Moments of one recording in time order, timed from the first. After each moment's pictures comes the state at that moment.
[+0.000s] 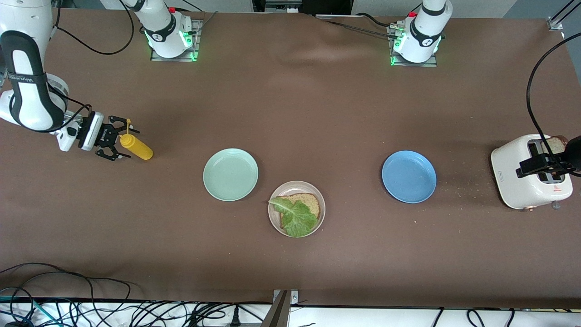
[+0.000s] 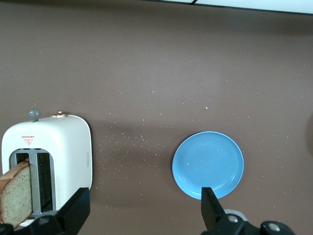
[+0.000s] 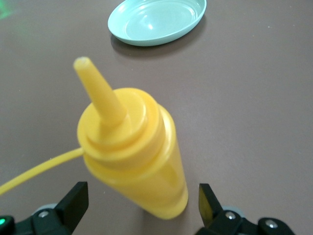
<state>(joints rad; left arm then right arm) 0.13 0.39 -0.04 -1.22 0.00 1.61 0.01 0.12 0.42 -0.49 -2.21 1.03 2.01 -2.33</state>
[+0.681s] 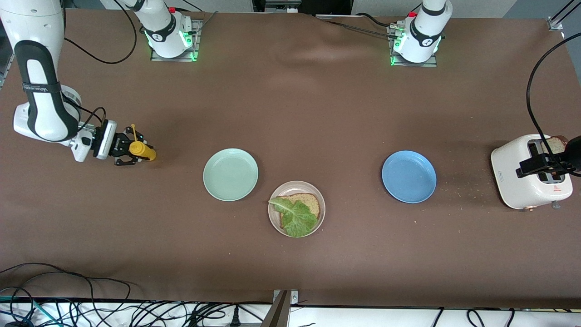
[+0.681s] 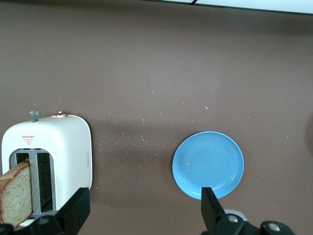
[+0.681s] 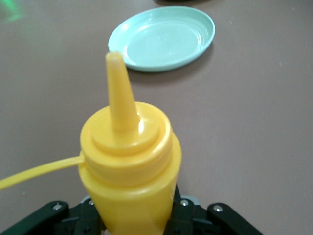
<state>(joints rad) 0.13 0.39 -0.04 -1.22 0.00 1.61 0.01 0.14 0.46 -0.39 -2.12 1.06 2.01 -2.34</state>
